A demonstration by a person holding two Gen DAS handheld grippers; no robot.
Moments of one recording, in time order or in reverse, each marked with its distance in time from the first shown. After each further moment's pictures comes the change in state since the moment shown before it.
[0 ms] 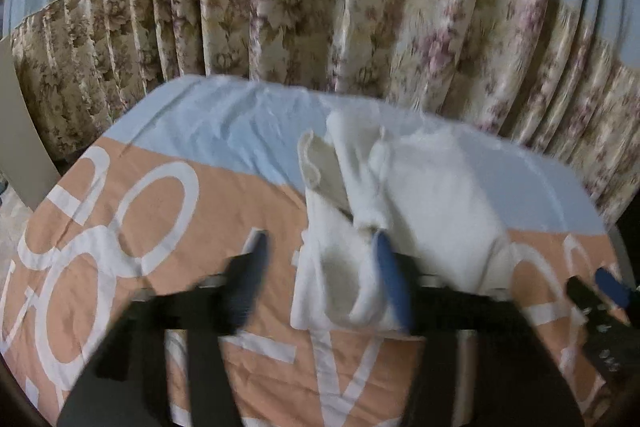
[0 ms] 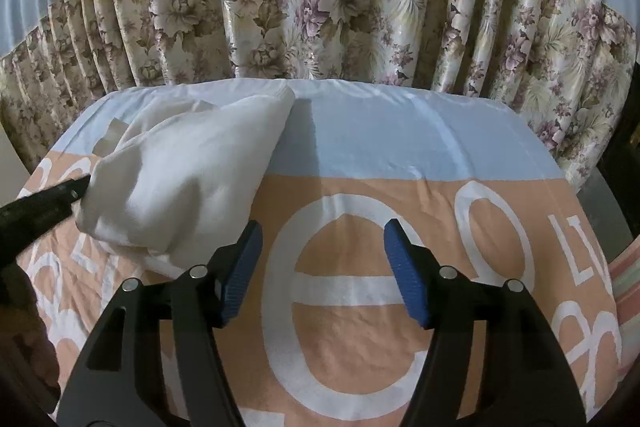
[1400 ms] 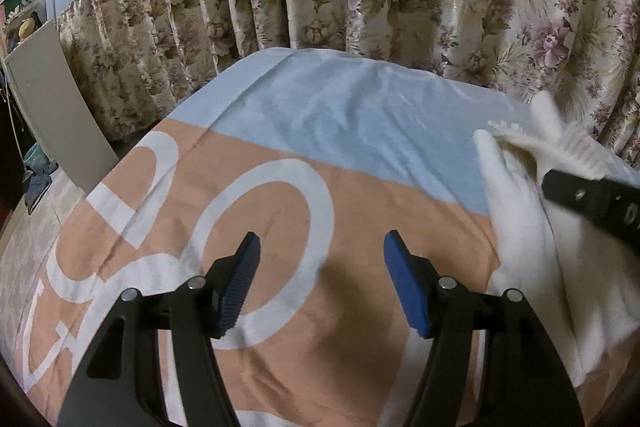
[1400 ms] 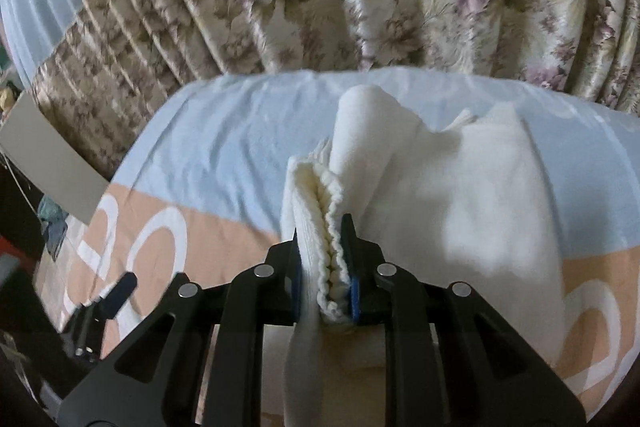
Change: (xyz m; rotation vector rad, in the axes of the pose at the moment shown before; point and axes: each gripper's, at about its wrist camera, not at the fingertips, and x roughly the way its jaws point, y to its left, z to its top) left arm 0.075 0.102 0.013 -0.041 0.083 0.273; right arm 0.114 0.179 0.097 -0.003 0.176 0.296
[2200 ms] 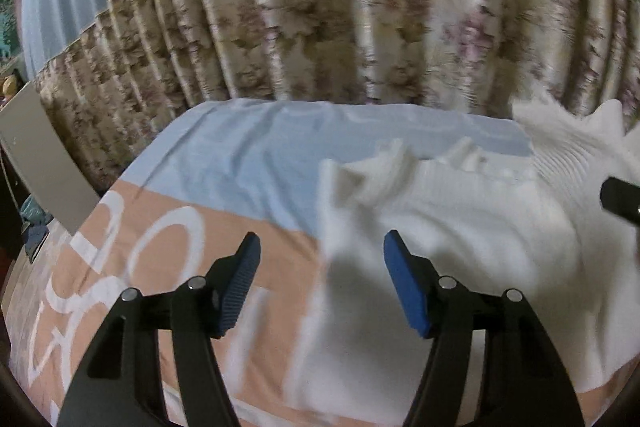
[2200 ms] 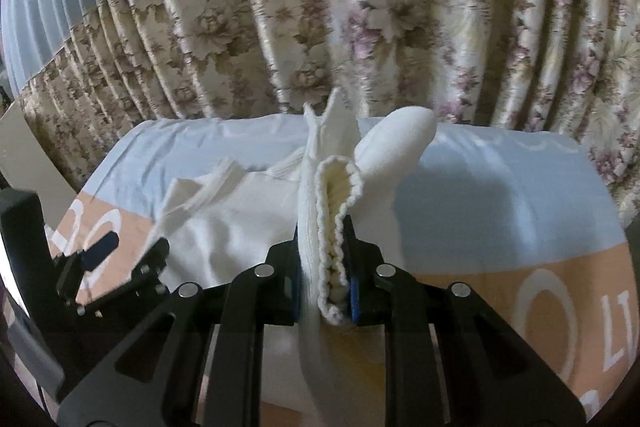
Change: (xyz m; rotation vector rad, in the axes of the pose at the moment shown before) left arm -0.041 -0.118 0.015 0.125 -0.085 -0.025; right arm -0.100 -0.141 -0.016 -0.015 -0.148 -0.090
